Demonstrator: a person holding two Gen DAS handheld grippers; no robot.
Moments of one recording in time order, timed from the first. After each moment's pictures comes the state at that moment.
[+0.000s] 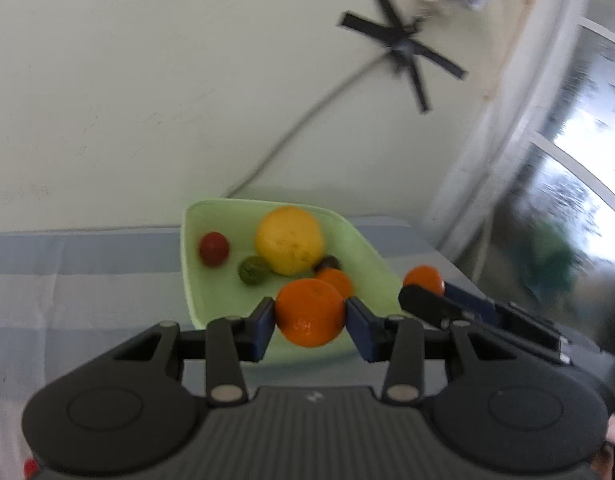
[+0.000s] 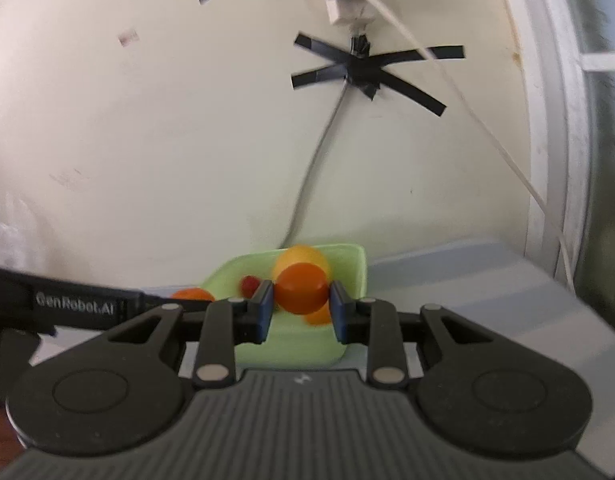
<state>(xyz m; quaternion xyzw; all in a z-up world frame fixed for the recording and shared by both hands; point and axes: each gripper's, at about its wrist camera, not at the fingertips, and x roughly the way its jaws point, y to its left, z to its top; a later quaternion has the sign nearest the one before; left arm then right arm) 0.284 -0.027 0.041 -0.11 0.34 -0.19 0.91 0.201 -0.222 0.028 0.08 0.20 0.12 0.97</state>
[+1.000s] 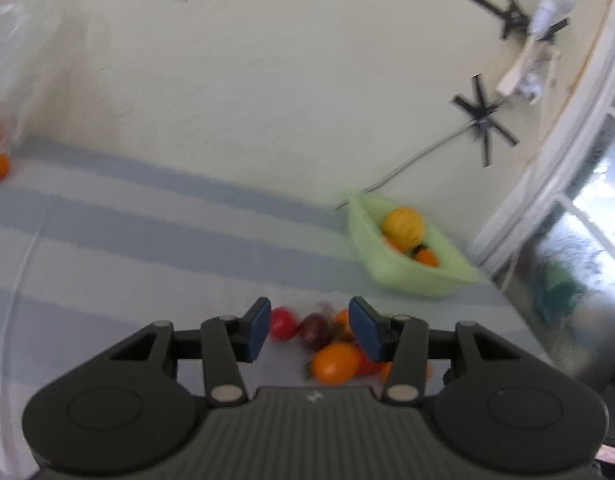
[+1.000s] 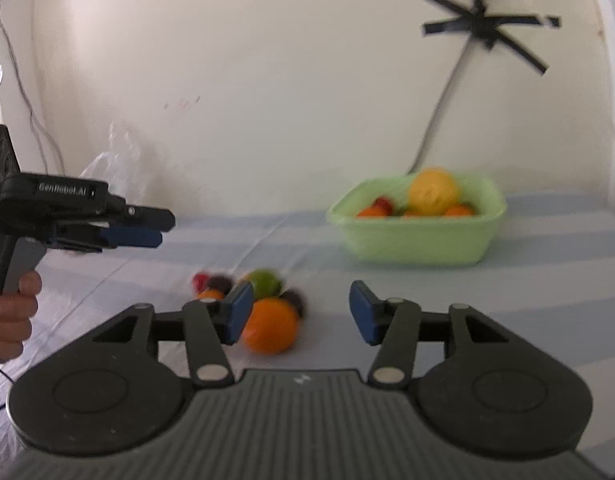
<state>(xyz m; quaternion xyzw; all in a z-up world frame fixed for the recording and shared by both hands) 0.144 0.128 0.031 -0.20 0.33 -0.11 0.92 0.101 -0.157 0.013 0.06 0.24 0.25 0.94</state>
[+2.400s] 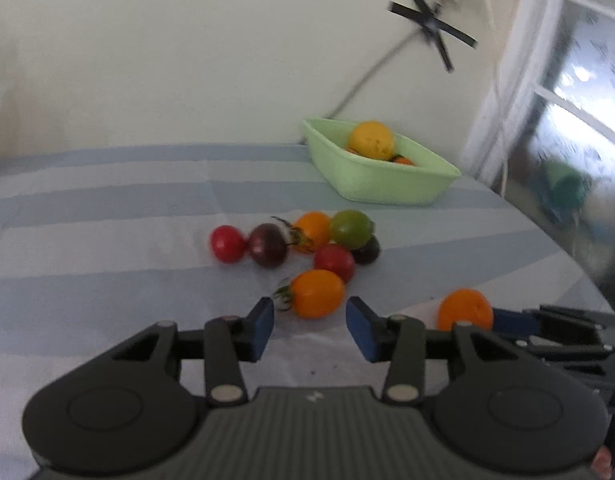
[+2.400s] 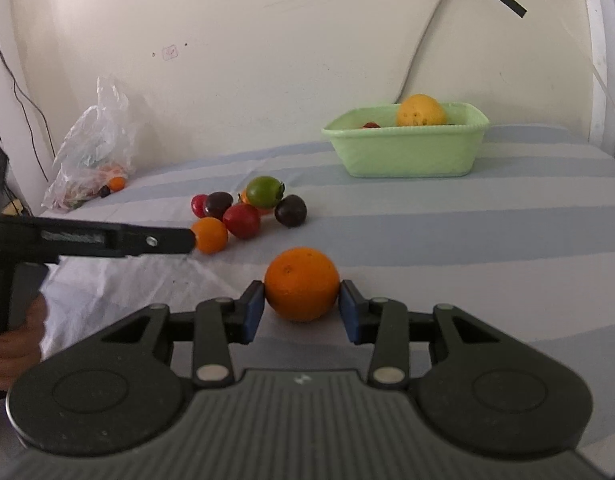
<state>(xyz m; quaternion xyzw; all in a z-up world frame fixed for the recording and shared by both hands) 0.118 0.070 0.003 -0.06 0.35 -0.16 0.92 0.075 -0.163 -0.008 0.07 0.30 0.23 0.93</state>
